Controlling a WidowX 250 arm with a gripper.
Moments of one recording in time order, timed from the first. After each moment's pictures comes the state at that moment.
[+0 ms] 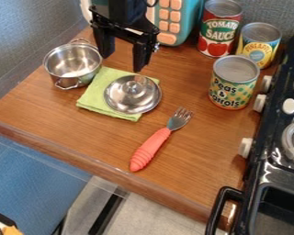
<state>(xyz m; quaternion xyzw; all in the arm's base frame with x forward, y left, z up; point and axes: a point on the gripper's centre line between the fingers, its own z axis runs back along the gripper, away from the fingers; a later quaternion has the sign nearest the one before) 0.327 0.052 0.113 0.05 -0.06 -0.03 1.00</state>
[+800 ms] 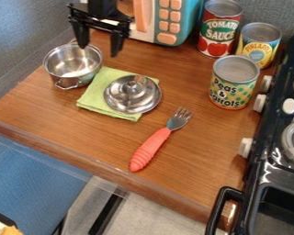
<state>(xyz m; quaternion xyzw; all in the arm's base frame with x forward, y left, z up) 0.370 0.141 0.083 0.08 -0.04 0.10 0.99</state>
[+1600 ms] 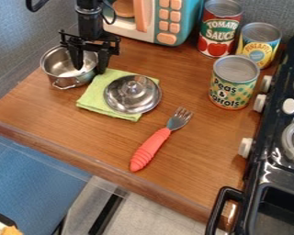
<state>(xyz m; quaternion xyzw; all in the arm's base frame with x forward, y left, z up) 0.369 0.157 0.039 0.06 -0.01 0.18 0.98</state>
